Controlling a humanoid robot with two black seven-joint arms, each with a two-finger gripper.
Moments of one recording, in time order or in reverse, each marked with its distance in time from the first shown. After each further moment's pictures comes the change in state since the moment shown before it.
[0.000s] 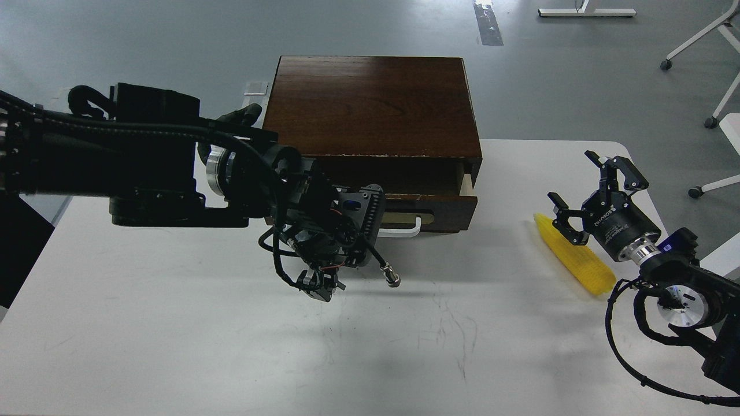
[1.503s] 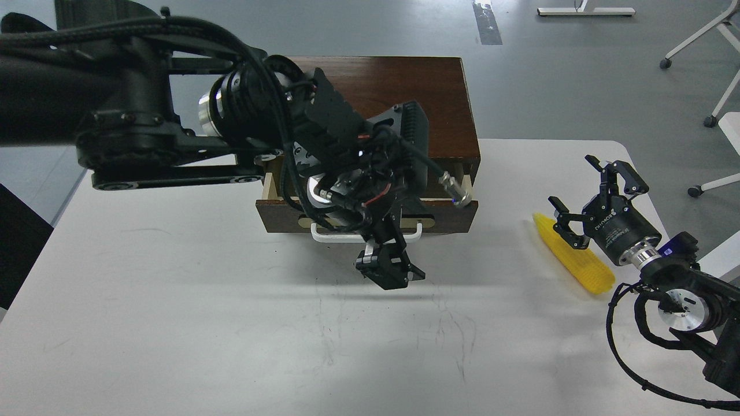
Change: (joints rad) left arm -0.131 0.082 -0.179 -0.016 -0.588 0.000 0.000; right arm -0.012 -0.001 0.000 -0.001 0.000 0.000 0.000
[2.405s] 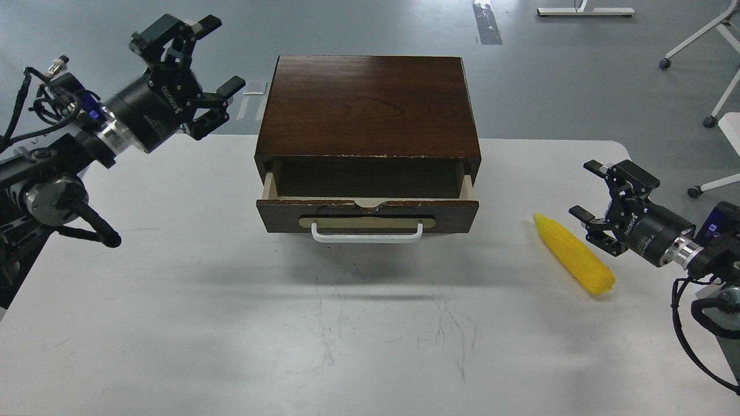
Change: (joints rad) left arm 0.955 0.411 -0.630 0.369 -1.454 0.134 0.000; right arm 0.033 -0.206 -0.002 0.107 -0.496 0.000 0.000
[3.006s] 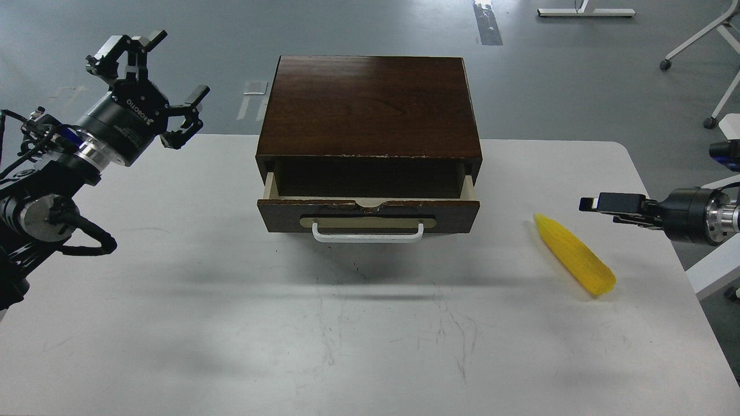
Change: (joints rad) left arm 0.086 -0.043 -0.087 0.080 -0.141 -0.056 0.000; right arm 0.415 -0.161 -0.424 0.053 -0.842 -0.043 0.000
